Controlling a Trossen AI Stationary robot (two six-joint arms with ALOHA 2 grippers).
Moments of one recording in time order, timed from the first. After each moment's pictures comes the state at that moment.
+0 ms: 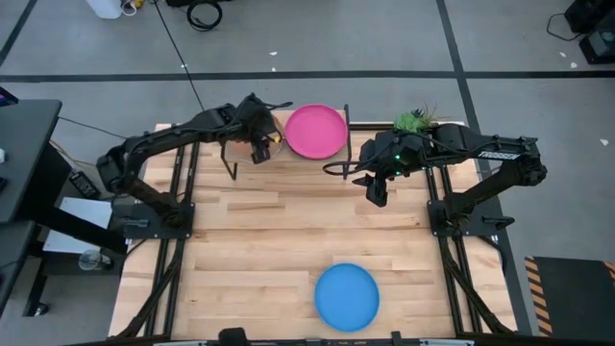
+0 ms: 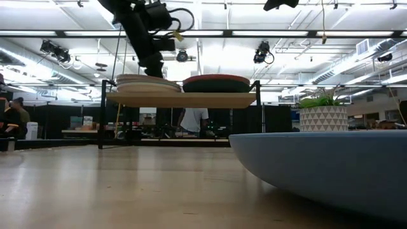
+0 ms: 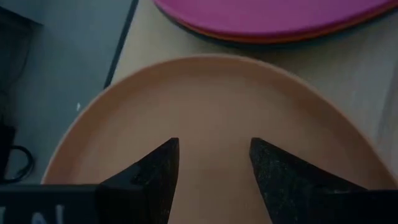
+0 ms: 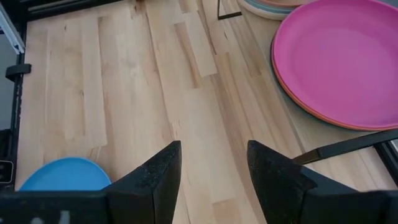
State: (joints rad) left arm 0.57 1.51 1.25 -0.65 -0.19 0.40; right arm 0.02 1.32 1.57 -1.07 0.13 0.23
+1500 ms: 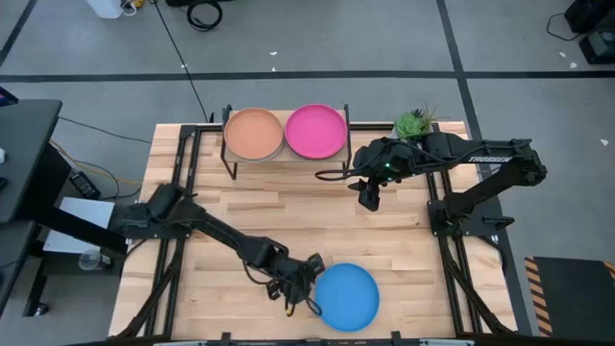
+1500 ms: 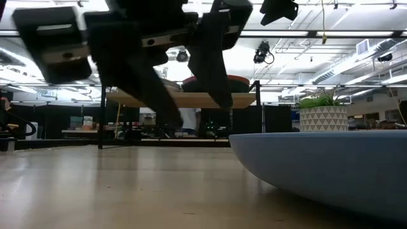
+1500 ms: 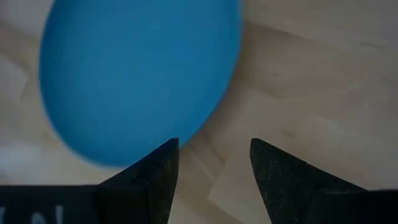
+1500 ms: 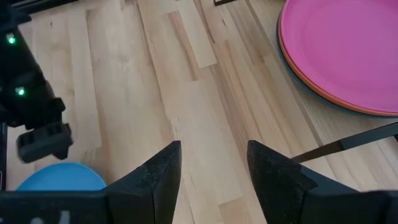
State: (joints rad) left arm -0.44 1.98 1.34 -0.28 -0.02 0.74; right arm 0.02 1.32 1.44 -0.97 0.14 0.29
